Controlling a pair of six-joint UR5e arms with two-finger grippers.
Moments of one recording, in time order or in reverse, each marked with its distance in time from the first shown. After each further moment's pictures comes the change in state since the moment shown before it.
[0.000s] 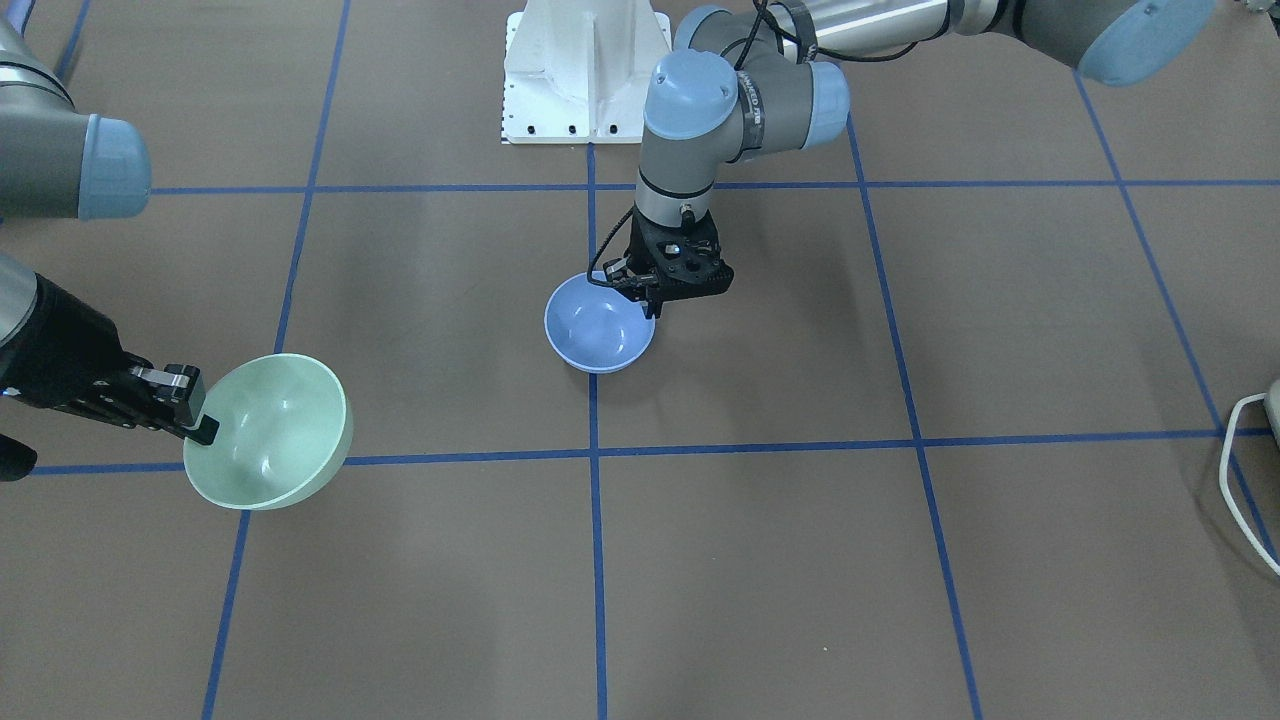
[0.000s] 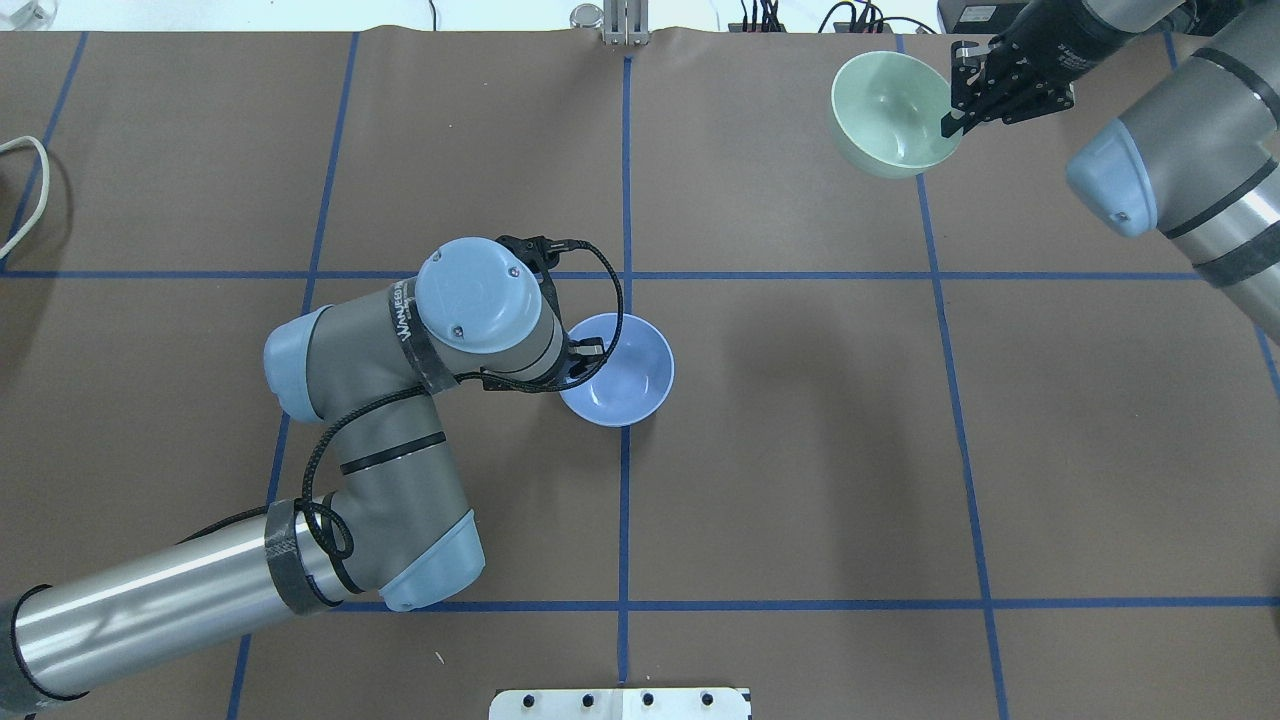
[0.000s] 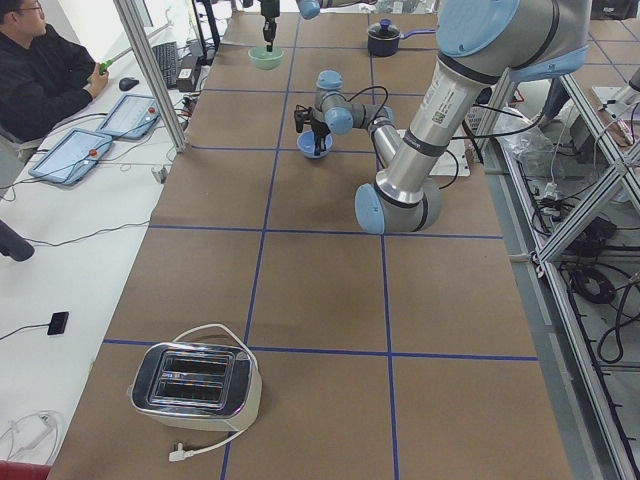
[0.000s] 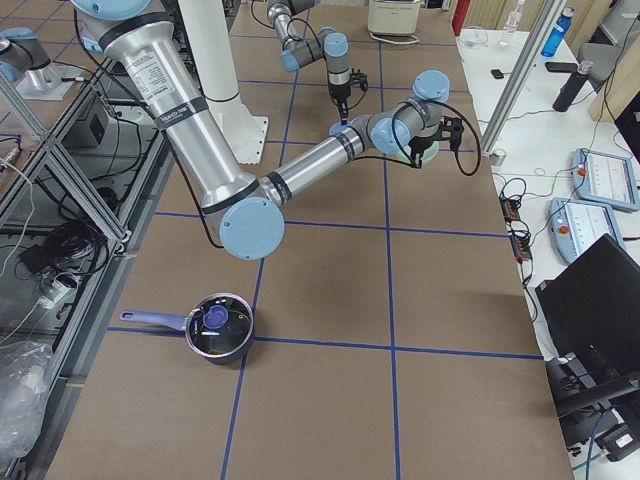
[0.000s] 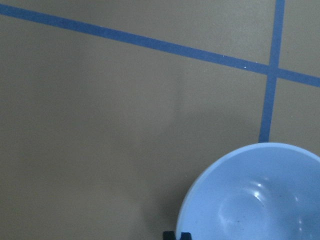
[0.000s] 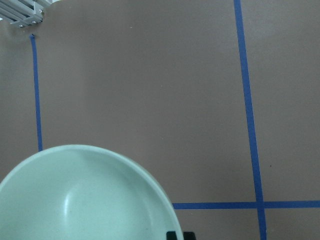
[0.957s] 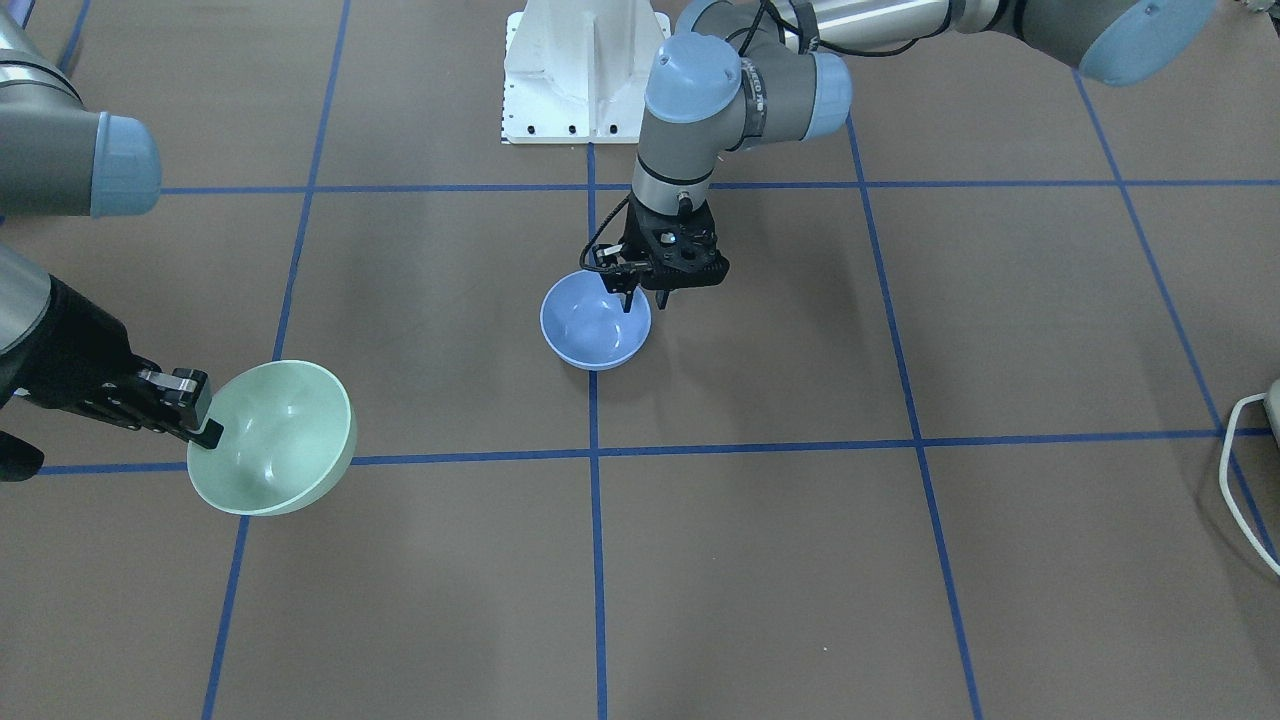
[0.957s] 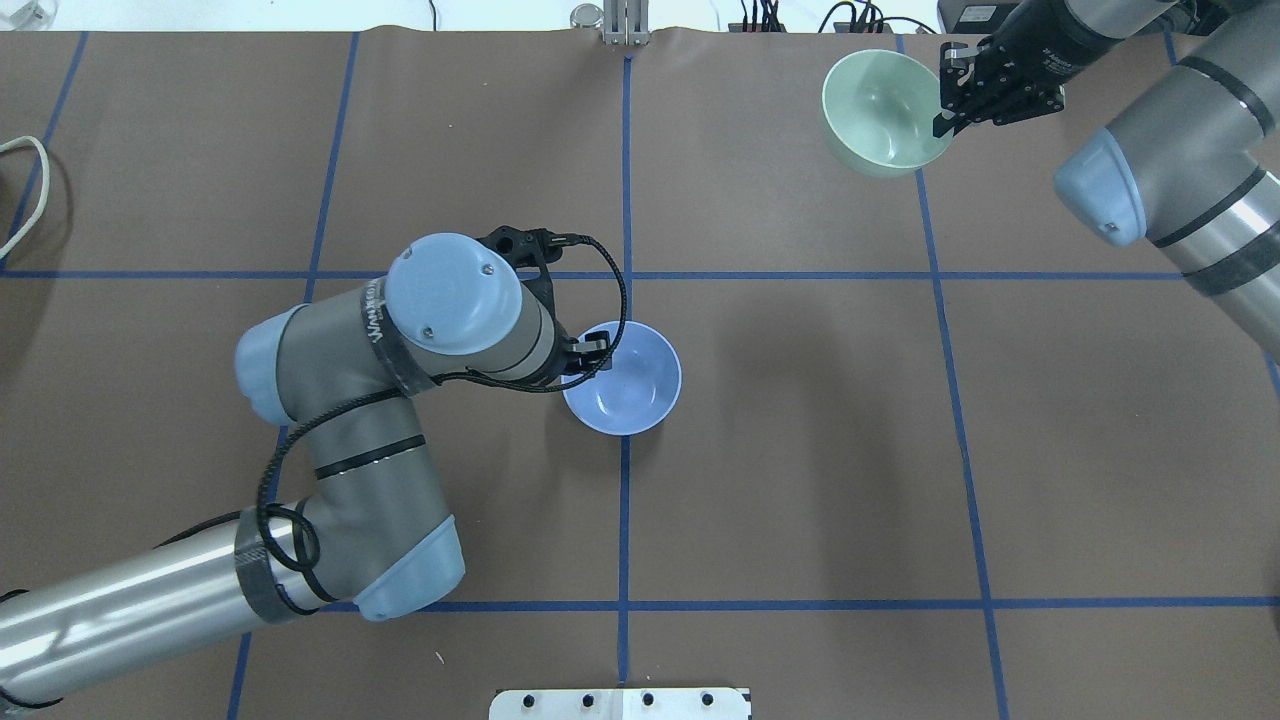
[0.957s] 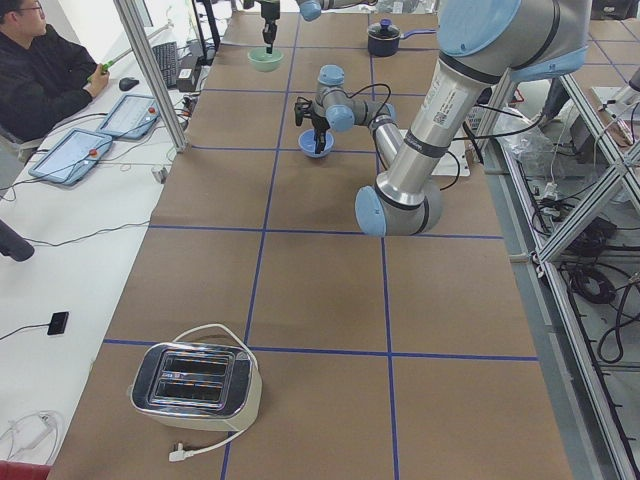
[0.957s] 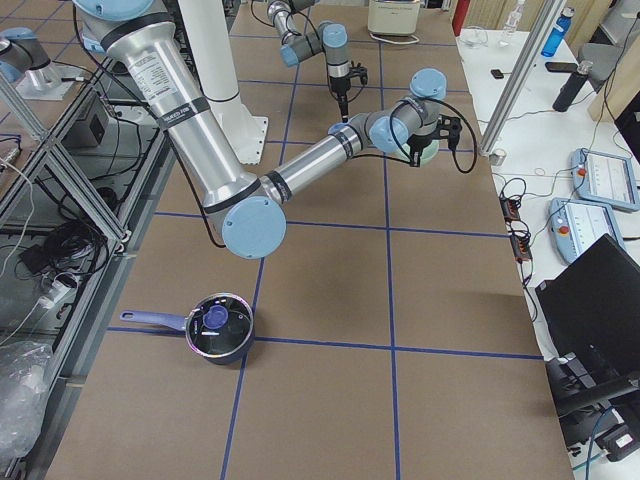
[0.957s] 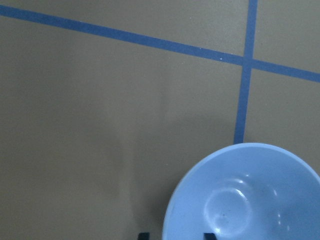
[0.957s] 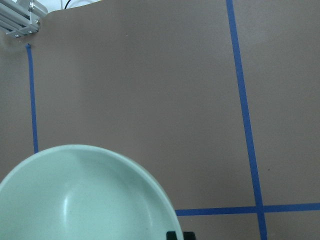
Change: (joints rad) left arm -0.038 0.050 -0.106 -0.017 -0.016 0.116; right arm -0.031 0.016 0.007 0.006 -0.038 0.077
